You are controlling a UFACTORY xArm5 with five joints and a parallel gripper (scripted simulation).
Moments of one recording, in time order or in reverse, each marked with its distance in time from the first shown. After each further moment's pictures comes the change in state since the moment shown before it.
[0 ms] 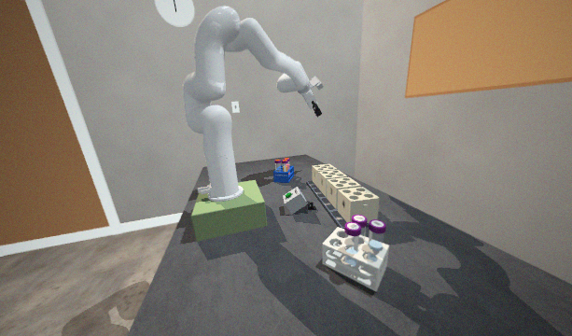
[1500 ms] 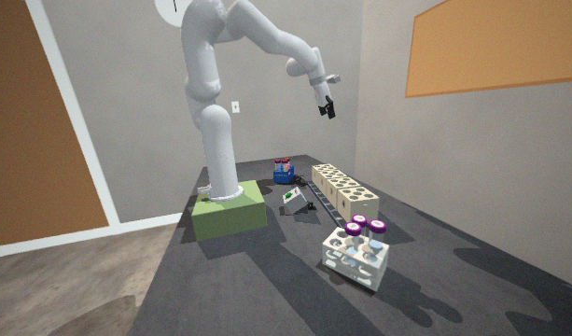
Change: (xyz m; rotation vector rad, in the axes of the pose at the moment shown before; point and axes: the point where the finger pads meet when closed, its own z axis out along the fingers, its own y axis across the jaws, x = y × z) arm 0.026 0.159 -0.060 -0.321 -0.231 -0.152
